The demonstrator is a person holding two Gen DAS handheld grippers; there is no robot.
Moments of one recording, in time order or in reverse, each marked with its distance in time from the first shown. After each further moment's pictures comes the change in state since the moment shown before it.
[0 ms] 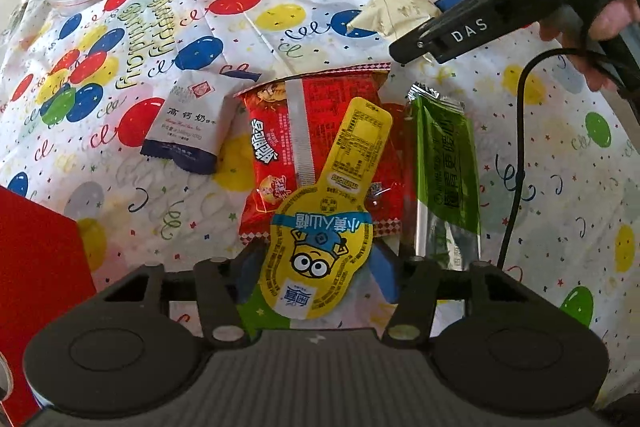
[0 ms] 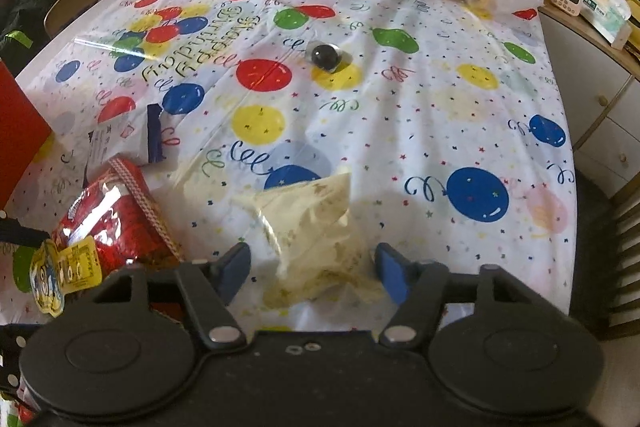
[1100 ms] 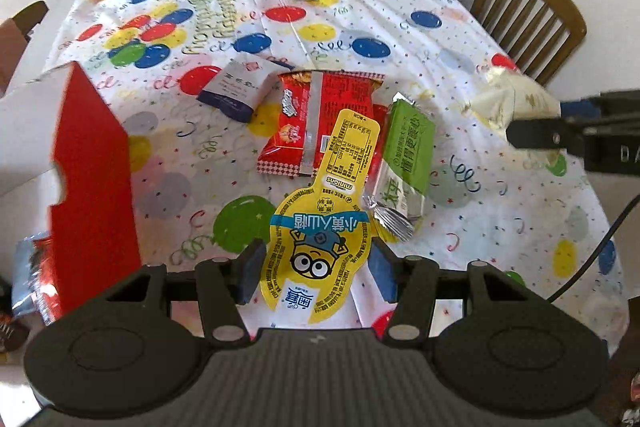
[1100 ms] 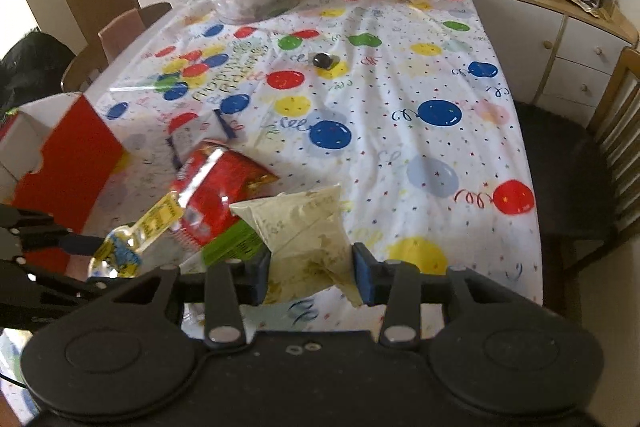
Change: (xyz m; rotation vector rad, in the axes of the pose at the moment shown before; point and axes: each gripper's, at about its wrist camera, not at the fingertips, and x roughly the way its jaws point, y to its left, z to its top) left arm -0.082 -0.007 -0.057 -0.213 -0.095 -0.001; right arm -0.123 0.045 -0.082 0.236 -0.108 0.011
